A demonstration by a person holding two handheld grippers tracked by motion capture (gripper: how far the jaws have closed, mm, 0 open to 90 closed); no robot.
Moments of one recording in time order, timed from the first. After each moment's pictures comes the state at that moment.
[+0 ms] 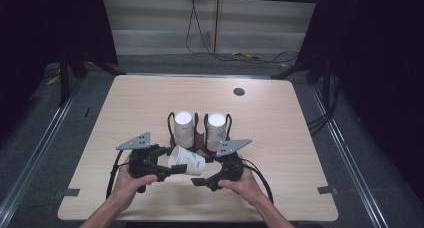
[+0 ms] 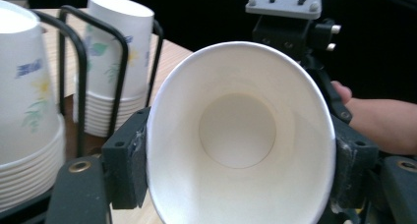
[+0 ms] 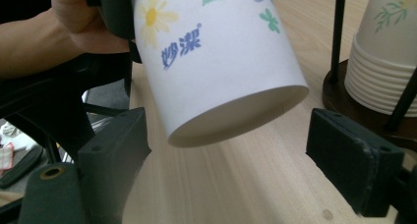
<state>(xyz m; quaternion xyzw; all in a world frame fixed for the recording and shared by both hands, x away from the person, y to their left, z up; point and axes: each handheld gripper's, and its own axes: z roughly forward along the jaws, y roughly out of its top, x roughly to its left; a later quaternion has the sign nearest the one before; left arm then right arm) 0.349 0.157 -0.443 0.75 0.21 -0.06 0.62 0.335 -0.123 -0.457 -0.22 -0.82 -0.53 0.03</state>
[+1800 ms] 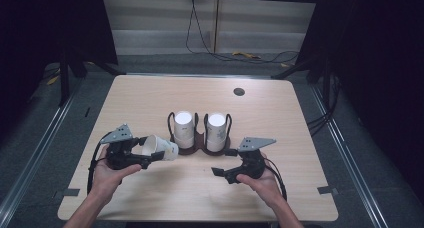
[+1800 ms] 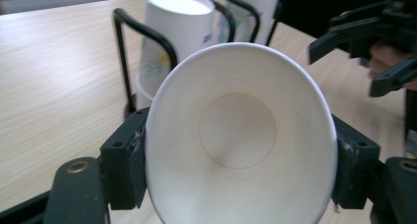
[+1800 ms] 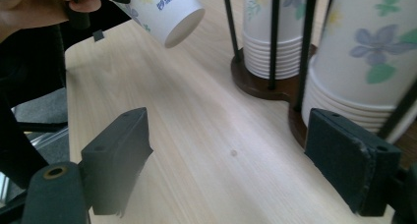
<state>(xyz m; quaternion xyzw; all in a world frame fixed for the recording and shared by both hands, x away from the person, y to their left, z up) 0.364 0.207 -0.434 0.79 0.30 0.07 0.53 0.328 -0.175 -0.442 -0.31 -0.81 -0.49 -0.06</state>
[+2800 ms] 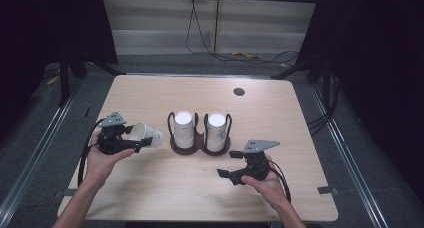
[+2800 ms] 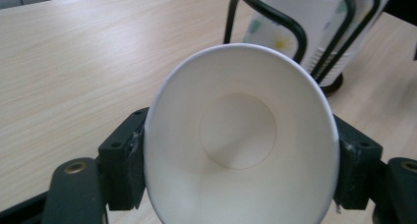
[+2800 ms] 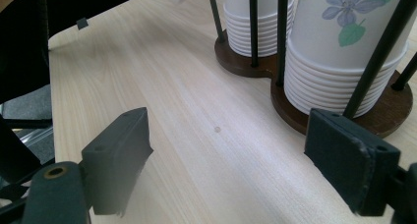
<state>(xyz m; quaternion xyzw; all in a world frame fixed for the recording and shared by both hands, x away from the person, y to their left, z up) 0.405 0.232 -0.435 0.80 0.36 0.11 0.47 0.327 -0.187 -0.453 -0.32 -0.82 -0.48 -0.06</state>
